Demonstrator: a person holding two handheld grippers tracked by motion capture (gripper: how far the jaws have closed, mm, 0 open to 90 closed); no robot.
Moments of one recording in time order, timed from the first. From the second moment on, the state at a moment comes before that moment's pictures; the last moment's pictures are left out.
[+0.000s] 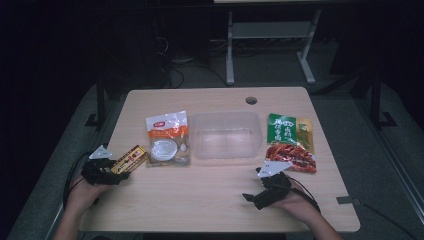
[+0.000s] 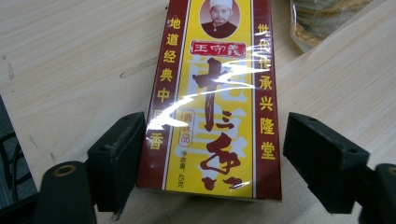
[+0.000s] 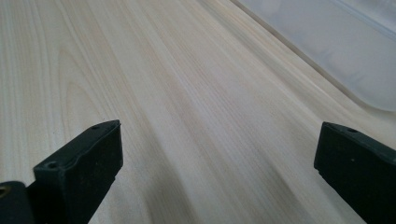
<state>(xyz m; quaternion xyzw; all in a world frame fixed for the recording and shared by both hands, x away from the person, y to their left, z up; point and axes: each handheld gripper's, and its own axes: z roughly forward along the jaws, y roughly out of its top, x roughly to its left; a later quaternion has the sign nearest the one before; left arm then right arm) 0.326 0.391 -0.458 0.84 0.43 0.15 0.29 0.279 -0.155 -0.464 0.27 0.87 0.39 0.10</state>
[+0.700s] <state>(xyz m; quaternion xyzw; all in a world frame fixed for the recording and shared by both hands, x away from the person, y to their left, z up) 0.324 0.393 -0.447 0.82 0.45 0.14 0.32 0.280 -0.155 -0.464 0.27 0.87 0.39 0.09</state>
